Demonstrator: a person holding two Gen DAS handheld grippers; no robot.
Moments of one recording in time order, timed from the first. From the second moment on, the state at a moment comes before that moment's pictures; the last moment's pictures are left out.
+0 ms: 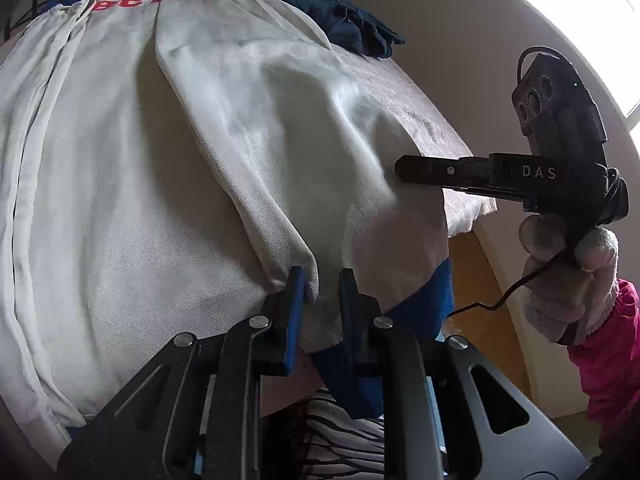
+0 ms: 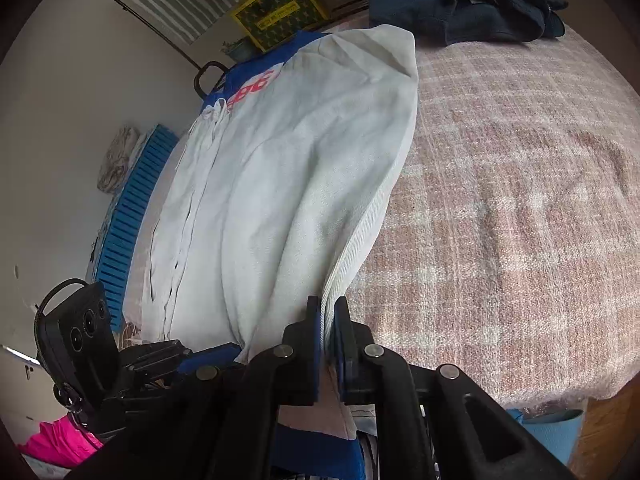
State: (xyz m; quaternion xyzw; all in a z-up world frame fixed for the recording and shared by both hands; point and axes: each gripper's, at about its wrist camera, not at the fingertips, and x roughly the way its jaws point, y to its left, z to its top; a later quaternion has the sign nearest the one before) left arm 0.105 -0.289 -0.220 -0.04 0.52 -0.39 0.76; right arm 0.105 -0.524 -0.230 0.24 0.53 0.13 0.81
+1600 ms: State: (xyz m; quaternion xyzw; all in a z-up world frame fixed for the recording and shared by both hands) left arm 0.148 -0.161 -0.149 -0.20 0.46 -0.34 0.80; right arm 0.183 -0.506 -0.216 0.28 0.48 0.17 0.82
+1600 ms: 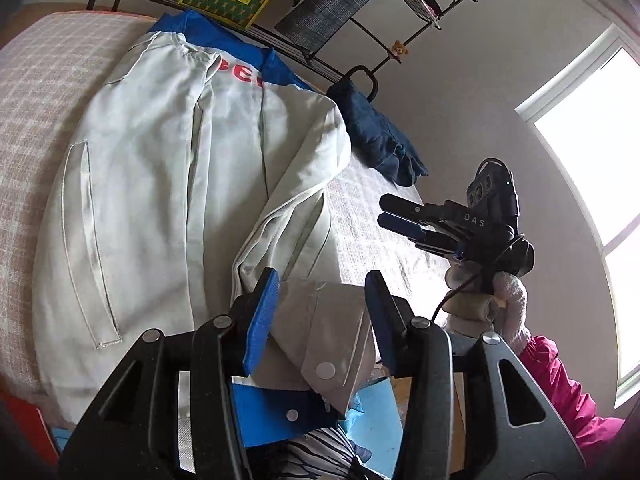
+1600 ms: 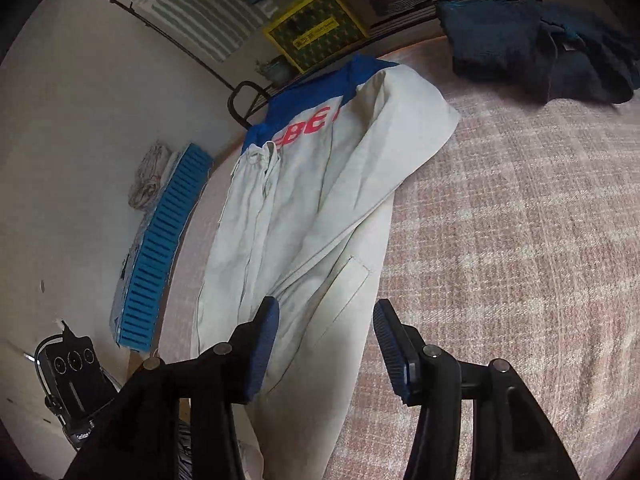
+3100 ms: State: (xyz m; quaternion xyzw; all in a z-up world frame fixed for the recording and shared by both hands) left arm 0.116 -0.187 -0.223 -0.10 0.55 -0.40 0.72; right arm 0.451 -0.334 -0.253 0.11 0.55 0.13 0.82
